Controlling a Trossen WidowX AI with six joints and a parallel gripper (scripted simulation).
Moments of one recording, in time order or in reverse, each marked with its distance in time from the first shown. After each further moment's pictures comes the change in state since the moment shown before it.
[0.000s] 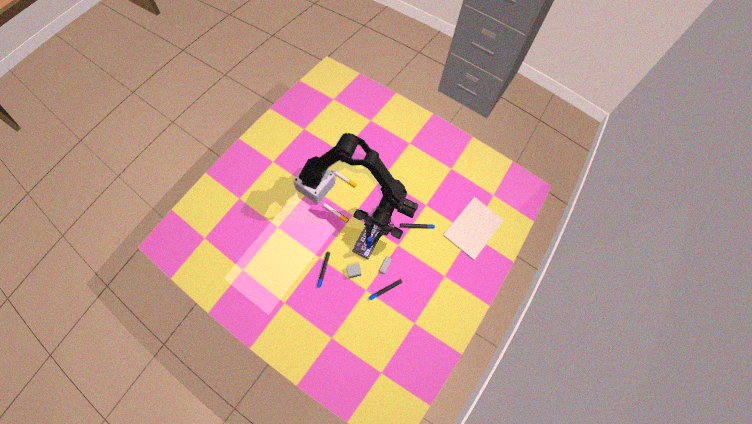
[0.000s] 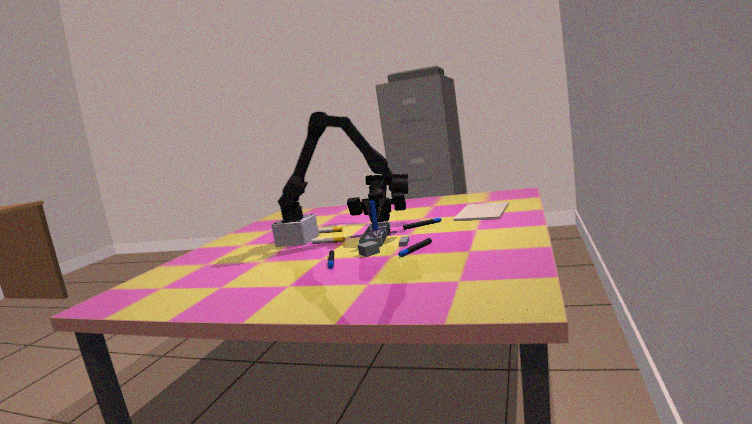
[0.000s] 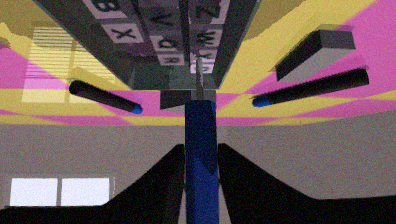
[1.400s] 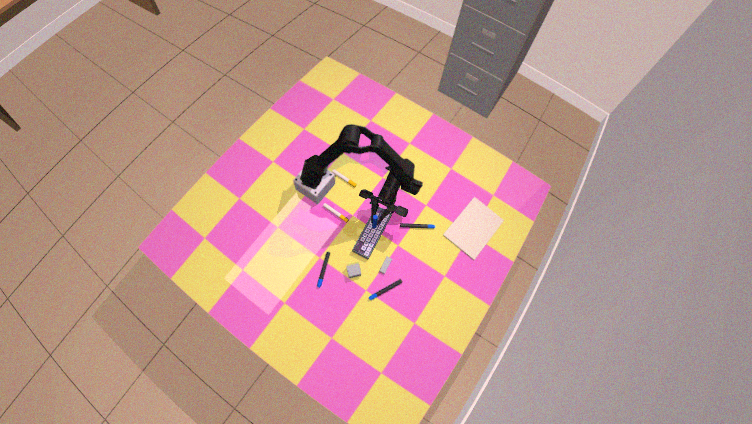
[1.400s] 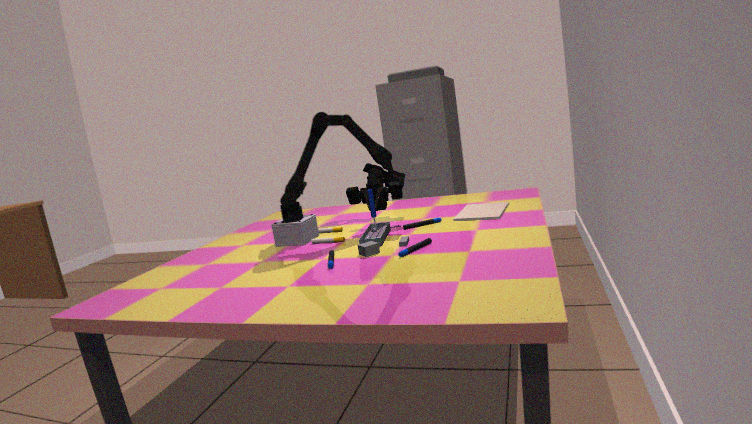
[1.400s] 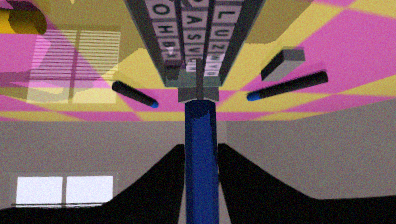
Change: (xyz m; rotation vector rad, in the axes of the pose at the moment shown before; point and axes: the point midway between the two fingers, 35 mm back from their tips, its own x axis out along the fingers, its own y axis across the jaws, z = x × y) arm -0.077 0.017 0.016 0.004 -0.005 -0.006
